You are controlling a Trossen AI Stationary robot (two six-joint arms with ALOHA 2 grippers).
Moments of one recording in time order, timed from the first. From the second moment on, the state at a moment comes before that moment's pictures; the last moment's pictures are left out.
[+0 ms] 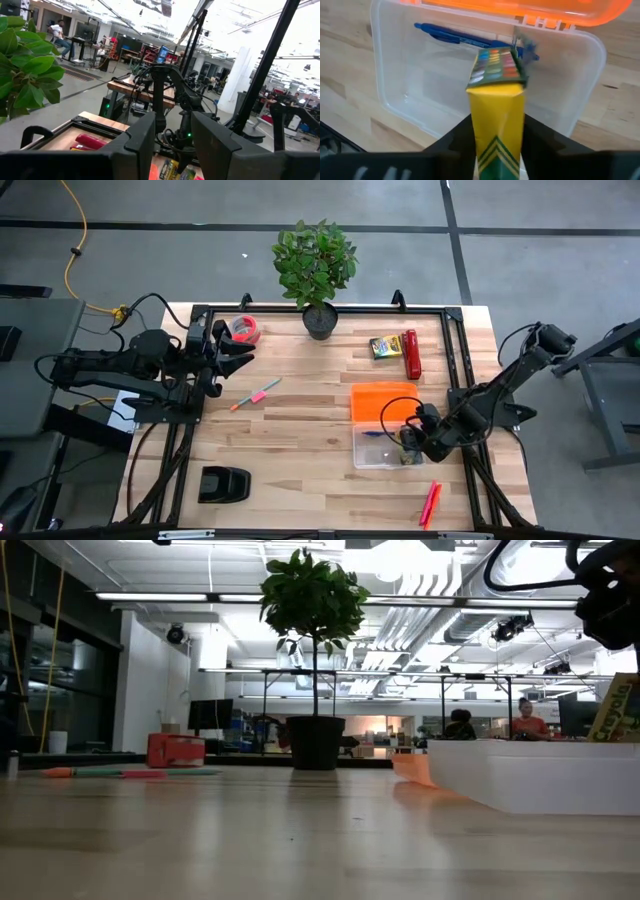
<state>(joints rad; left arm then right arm) 0.07 0.62 0.69 0.09 -0.15 -0.28 0.70 1.15 0.65 -0.67 0.23 2.01</state>
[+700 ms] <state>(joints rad) 0.07 0.62 0.69 0.09 -0.15 -0.28 0.68 0.89 0.65 -0.96 0.12 1.90</state>
